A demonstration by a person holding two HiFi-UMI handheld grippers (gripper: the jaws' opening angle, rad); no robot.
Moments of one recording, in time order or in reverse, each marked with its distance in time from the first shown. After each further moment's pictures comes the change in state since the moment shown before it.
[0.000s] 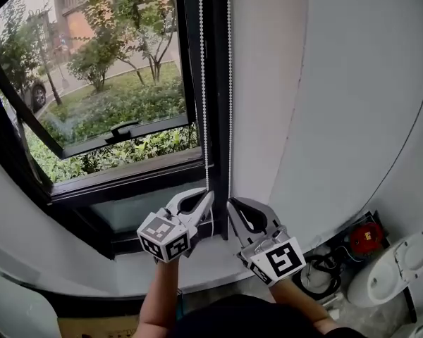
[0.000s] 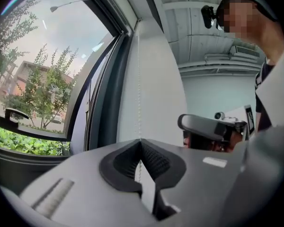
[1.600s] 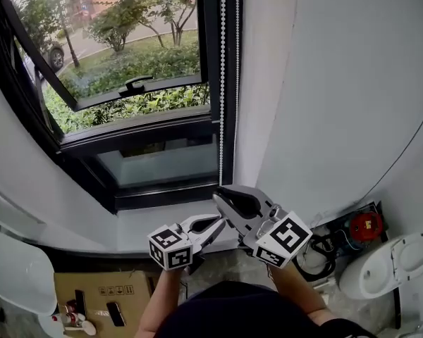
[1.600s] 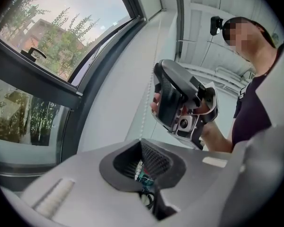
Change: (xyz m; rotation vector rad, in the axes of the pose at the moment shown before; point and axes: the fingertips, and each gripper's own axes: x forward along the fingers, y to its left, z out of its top) left arm -0.073 -0.140 -0.129 -0.342 0.169 -0.078; right arm -0.062 0.076 0.001 0.236 0.067 0.389
